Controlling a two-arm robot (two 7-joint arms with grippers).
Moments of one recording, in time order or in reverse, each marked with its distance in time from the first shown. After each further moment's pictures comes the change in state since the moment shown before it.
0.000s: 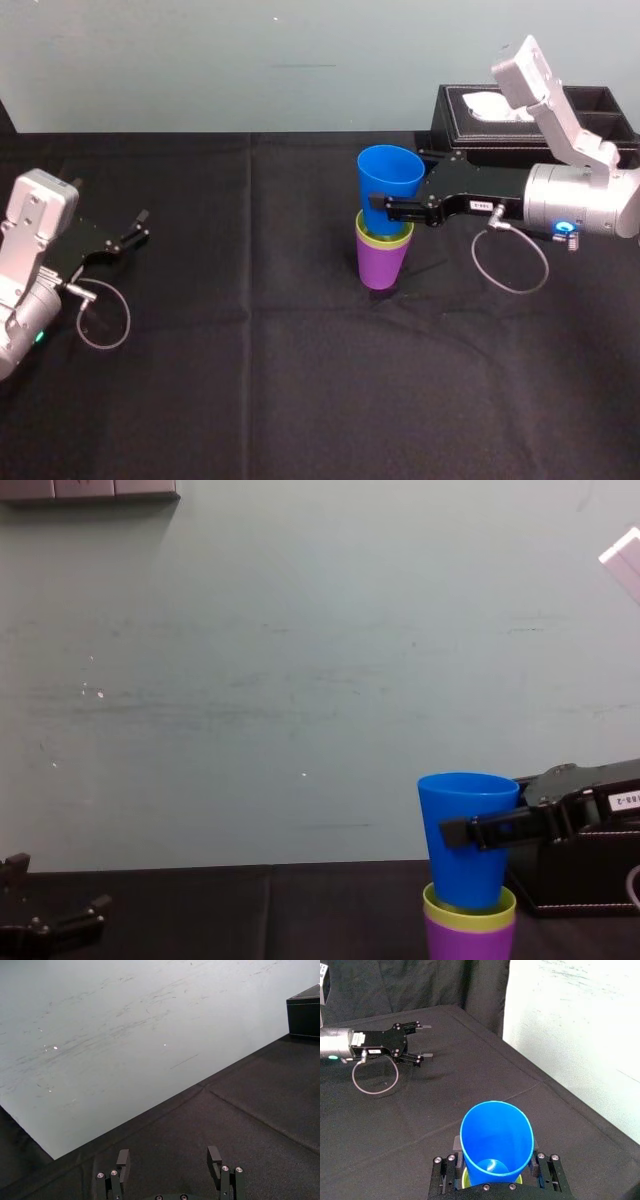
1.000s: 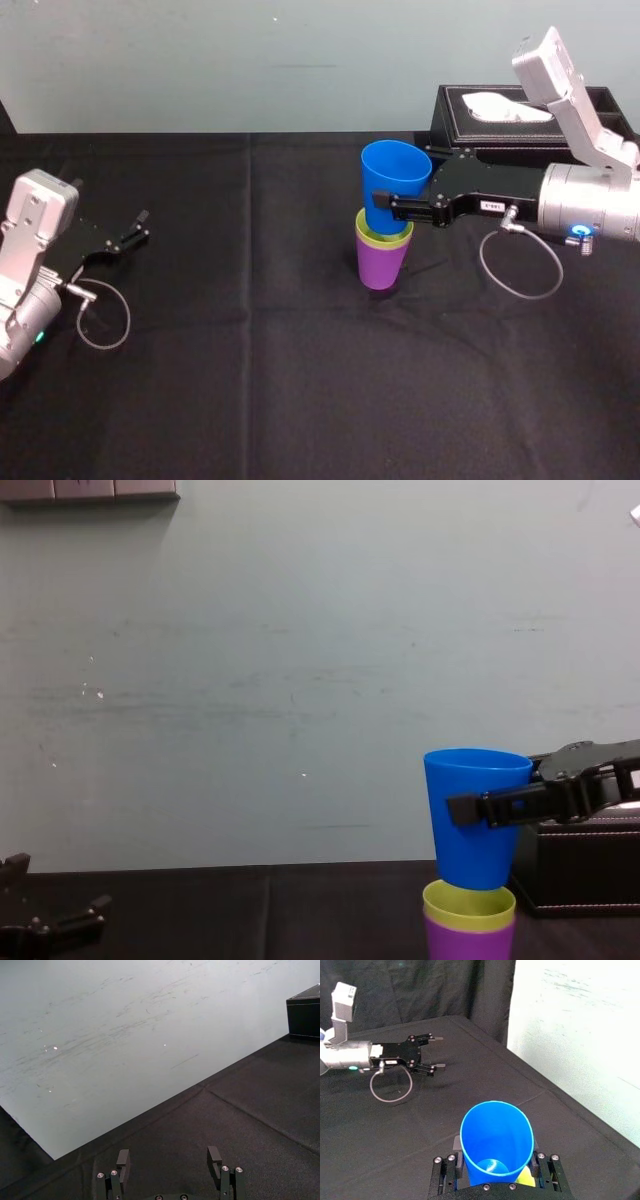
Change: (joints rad) left arm 0.000 0.000 0.000 0.000 0.000 0.000 0.000; right arm -0.056 0.061 0.031 -0.129 0.055 0.028 -0.032
